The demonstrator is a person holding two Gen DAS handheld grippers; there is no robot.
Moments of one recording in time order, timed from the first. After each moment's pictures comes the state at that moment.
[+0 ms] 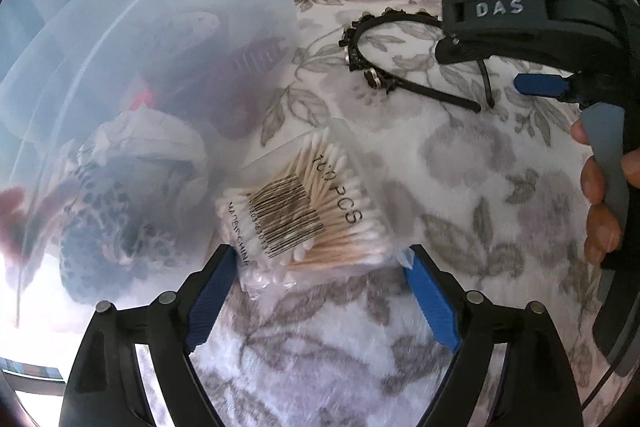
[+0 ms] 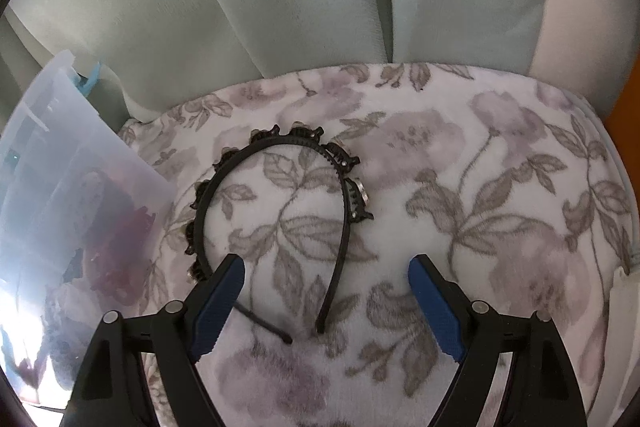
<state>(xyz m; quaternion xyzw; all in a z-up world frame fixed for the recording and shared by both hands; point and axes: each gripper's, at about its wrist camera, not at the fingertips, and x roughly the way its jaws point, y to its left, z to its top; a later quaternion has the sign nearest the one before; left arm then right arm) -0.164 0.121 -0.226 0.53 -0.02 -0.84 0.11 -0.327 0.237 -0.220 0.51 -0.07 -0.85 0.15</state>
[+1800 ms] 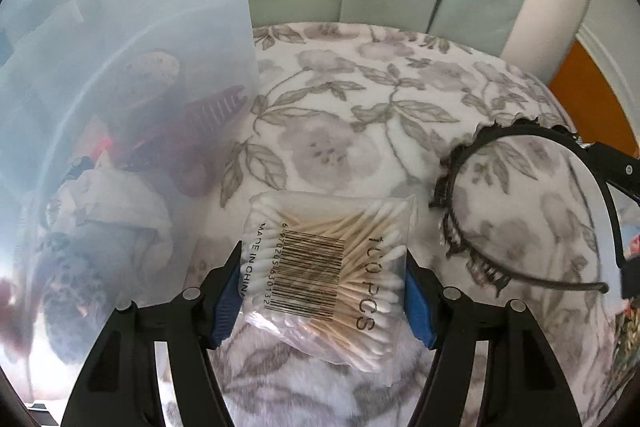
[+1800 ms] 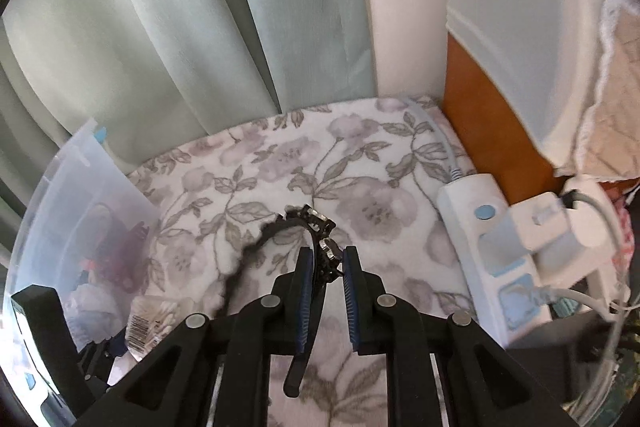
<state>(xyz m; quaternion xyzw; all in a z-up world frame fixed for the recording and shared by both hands) -0.198 0.124 -0.199 0.50 0.01 -0.87 0.03 -0.218 0.314 -0.146 0.44 -0.11 -0.89 0.02</state>
